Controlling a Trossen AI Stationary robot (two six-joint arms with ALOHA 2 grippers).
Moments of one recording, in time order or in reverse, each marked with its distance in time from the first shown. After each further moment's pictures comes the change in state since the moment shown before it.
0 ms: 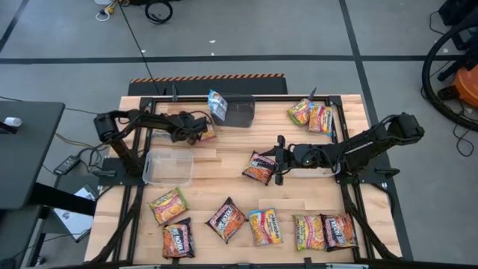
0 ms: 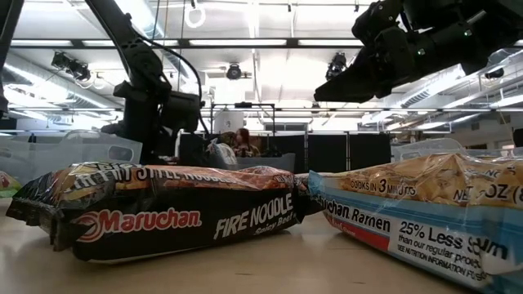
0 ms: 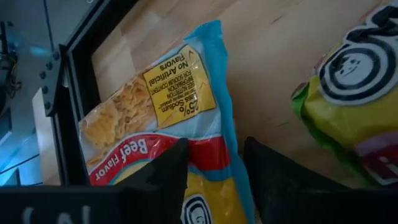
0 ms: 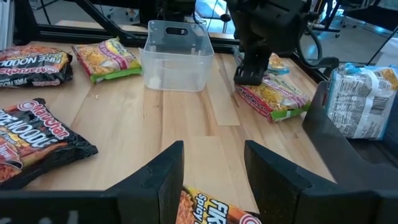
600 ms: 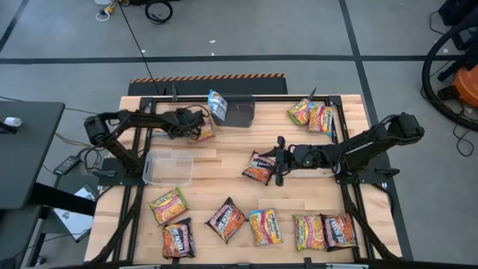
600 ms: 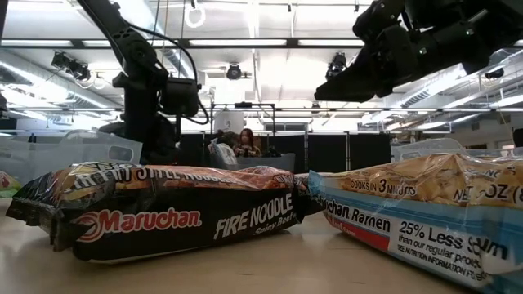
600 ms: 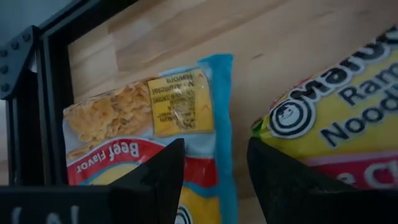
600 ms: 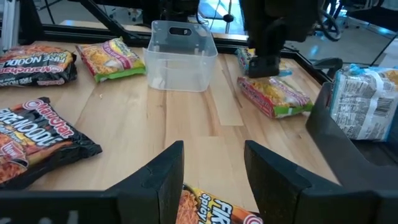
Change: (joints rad) left arm 0.033 -0.103 -0.003 0.047 0.082 -0.086; right arm 0.007 0.000 0.000 0.000 0.000 -0.001
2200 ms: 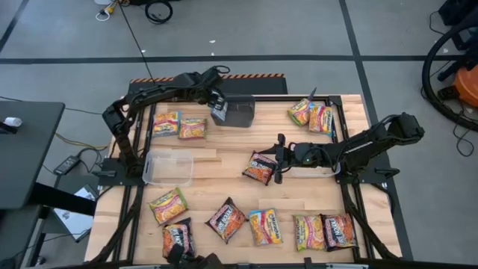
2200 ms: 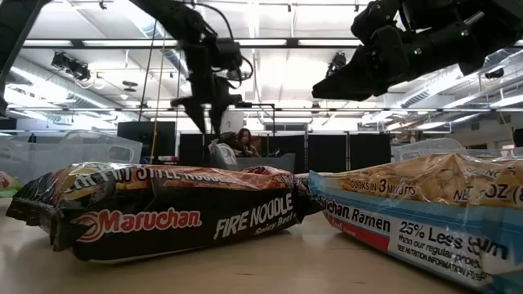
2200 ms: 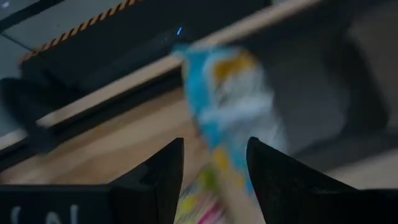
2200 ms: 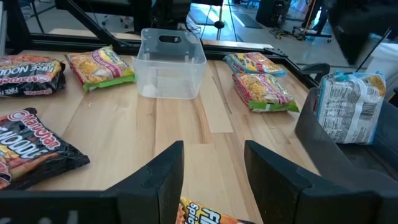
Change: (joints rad) left arm 0.123 0.197 0.742 -0.307 0.332 0.238; right arm -0.020 0.000 0.000 0.030 0.007 -0.005
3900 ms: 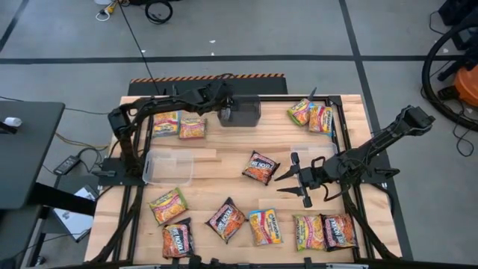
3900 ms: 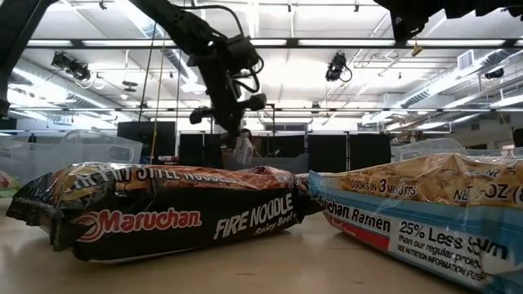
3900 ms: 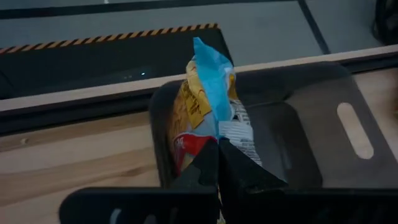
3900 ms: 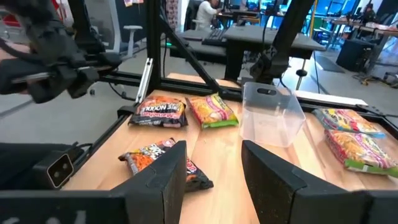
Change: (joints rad) left arm -0.137 0.048 -0.128 0.443 -0.121 -0.331; right arm 0.375 -0.301 0.000 -0.182 0.030 0.018
